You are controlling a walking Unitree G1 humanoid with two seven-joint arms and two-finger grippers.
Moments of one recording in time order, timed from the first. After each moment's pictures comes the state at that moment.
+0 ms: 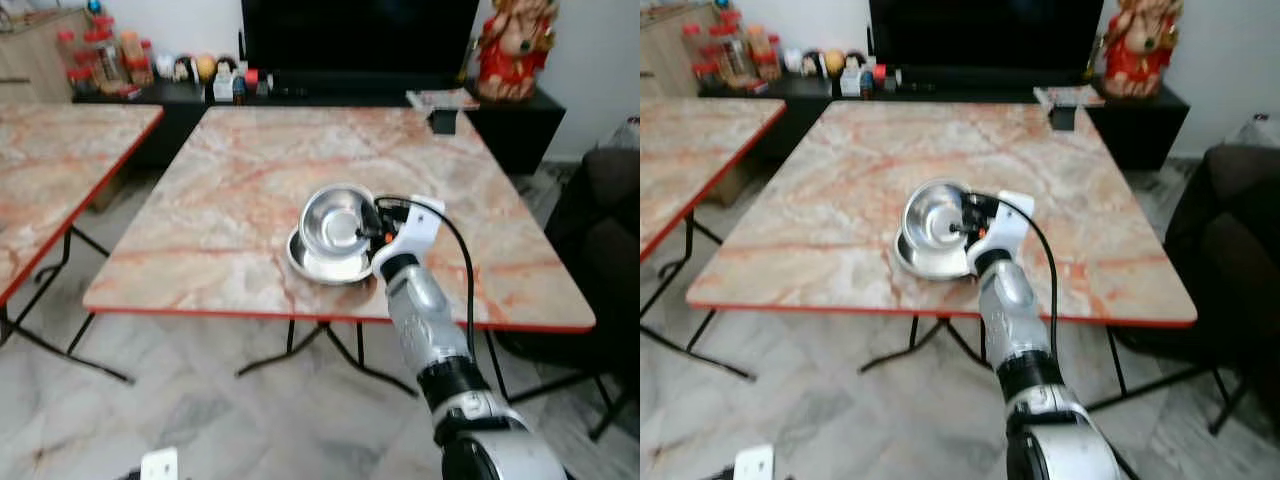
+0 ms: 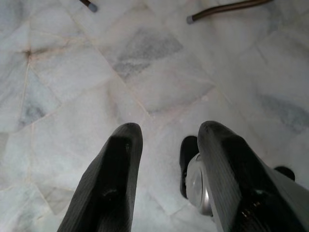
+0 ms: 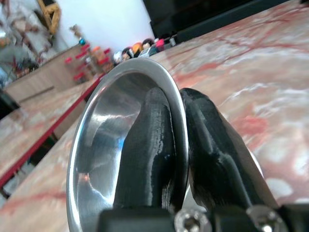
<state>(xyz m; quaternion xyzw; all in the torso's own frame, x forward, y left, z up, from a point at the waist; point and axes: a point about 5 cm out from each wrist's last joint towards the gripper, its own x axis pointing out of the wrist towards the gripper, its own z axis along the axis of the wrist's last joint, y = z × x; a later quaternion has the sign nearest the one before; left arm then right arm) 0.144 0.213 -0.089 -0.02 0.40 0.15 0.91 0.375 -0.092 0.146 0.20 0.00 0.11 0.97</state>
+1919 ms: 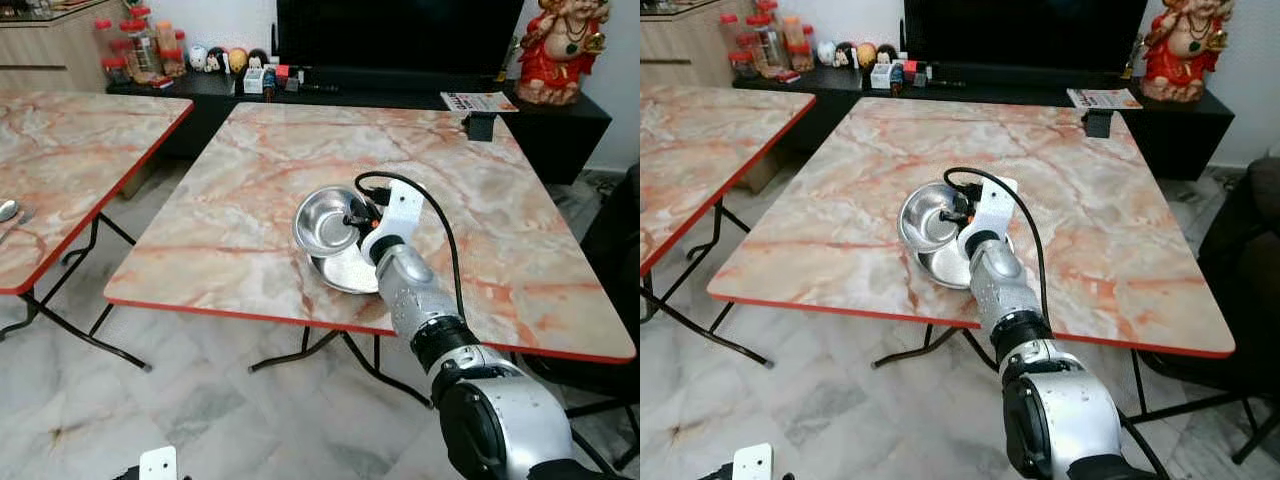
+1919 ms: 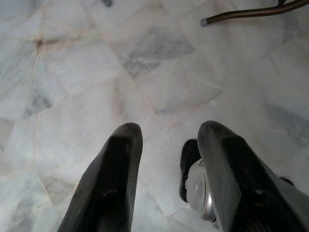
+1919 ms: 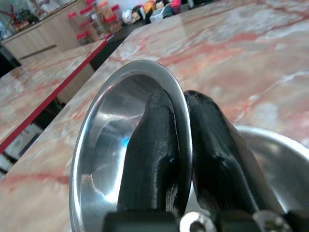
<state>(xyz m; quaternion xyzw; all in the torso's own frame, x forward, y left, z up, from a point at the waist) 0.149 0.216 -0.087 -0.02 0.39 0.15 0.91 0.391 -0.082 0.146 0.17 0.06 0.11 0.98</state>
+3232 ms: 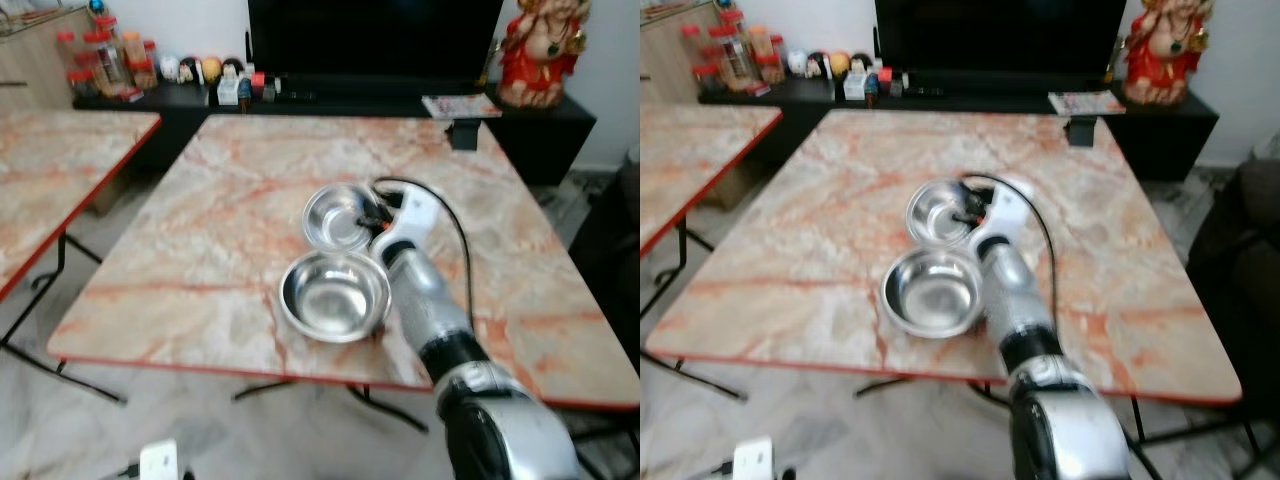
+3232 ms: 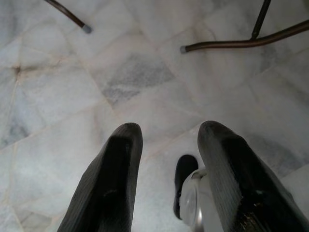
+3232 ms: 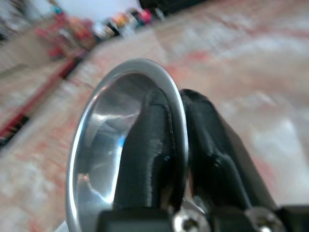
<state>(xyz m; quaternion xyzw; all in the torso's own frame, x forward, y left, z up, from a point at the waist) 0.151 0.214 -0.085 -0.02 0.38 0.16 0.91 0.376 -0.103 0.124 0.19 0.07 0.09 0.97</state>
